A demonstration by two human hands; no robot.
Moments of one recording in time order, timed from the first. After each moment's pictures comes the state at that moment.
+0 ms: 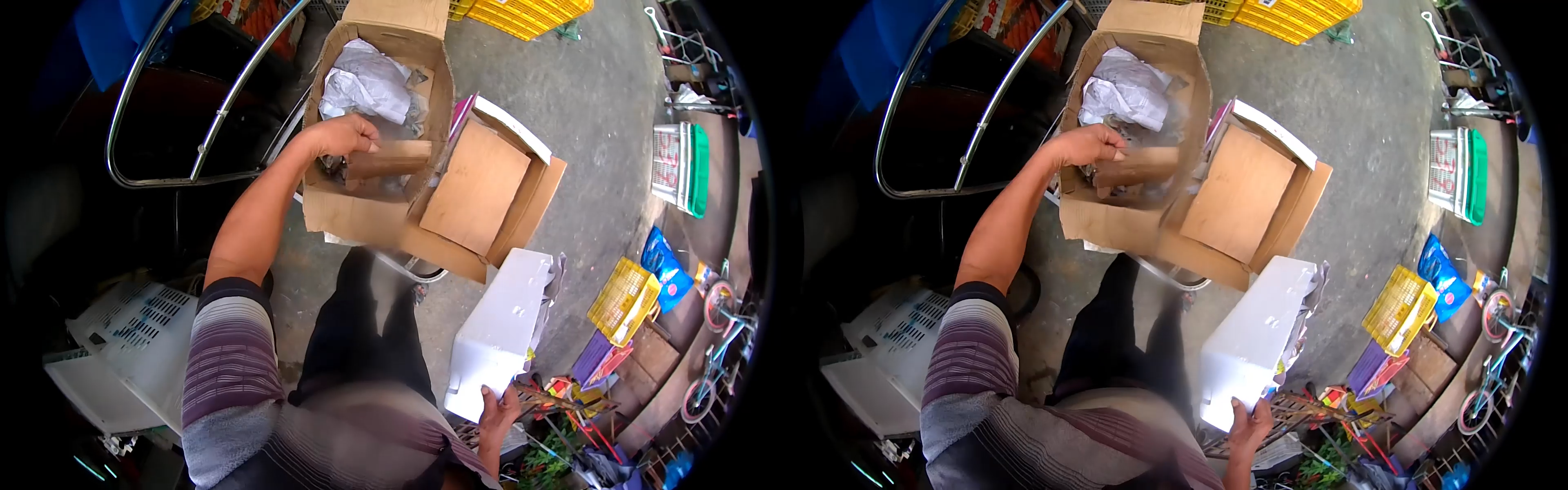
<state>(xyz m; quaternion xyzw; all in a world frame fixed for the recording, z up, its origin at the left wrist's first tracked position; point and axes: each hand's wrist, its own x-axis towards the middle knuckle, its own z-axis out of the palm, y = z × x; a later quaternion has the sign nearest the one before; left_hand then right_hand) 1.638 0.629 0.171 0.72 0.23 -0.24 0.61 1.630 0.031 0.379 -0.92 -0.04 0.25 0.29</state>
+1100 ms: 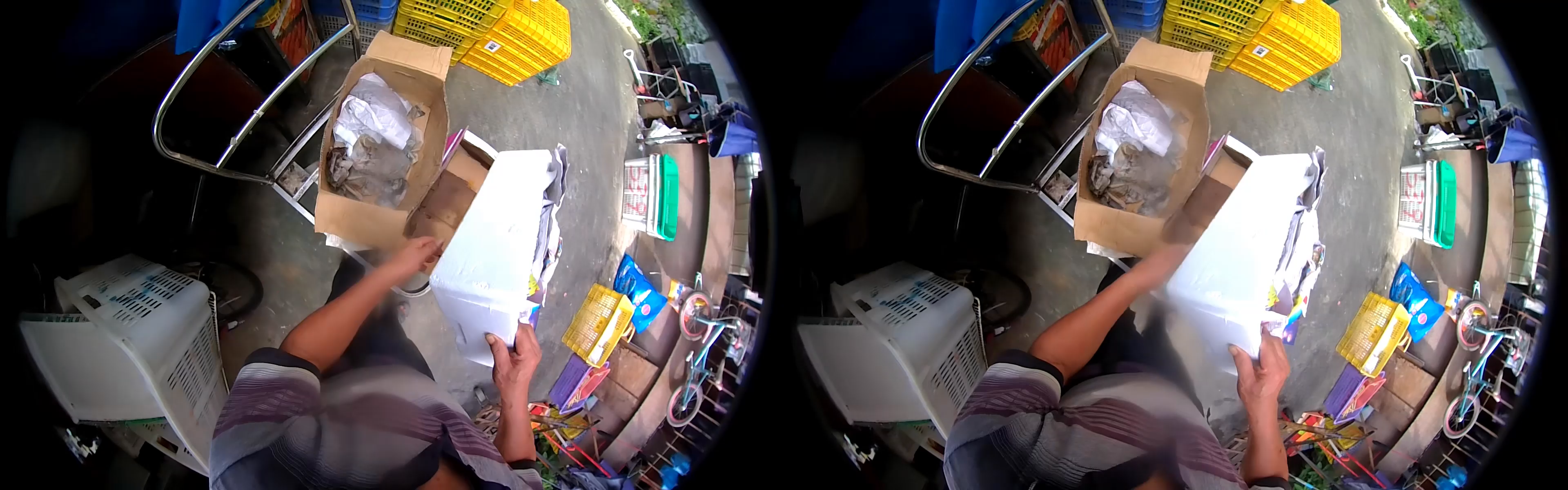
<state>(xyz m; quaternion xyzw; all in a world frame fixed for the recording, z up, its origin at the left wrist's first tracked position) 1.594 0.348 0.191 0.55 0.27 0.02 0.79 1.677 0.136 0.445 -0.86 -0.38 0.15 0.31</state>
